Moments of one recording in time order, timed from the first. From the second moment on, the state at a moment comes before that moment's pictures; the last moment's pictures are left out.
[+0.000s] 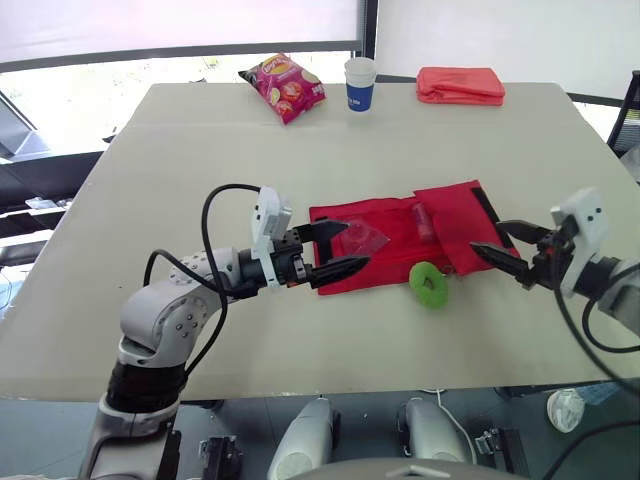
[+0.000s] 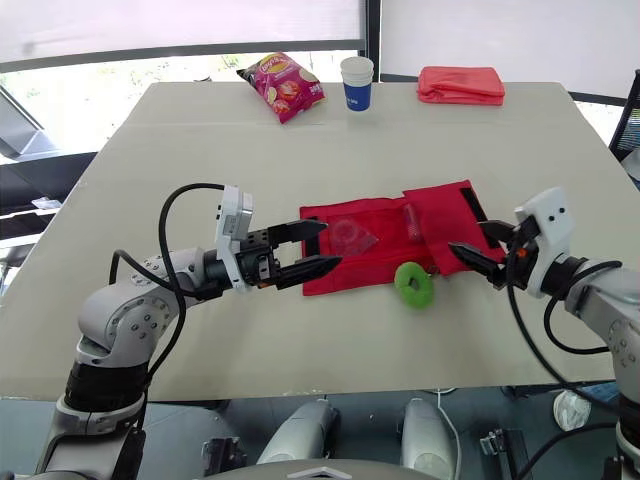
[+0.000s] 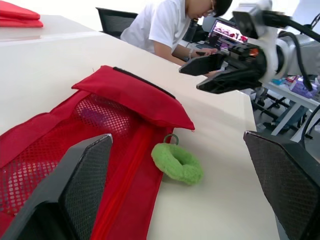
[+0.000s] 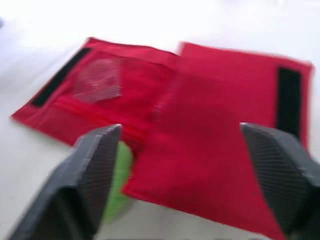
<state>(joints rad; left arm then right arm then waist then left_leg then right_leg) -0.33 0.57 0.04 -0.38 -0.79 0.76 -0.82 -0.24 -0.70 -0.37 -0.41 0.65 1.05 0.61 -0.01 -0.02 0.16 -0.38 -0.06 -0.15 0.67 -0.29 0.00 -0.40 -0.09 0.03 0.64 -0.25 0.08</state>
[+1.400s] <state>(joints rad) -0.09 0.63 0.25 -0.25 -0.87 0.87 -0.75 -0.21 -0.43 -0.60 -0.52 0.78 1.53 0.33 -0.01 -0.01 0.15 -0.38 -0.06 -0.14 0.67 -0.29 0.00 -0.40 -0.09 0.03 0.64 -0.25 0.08</state>
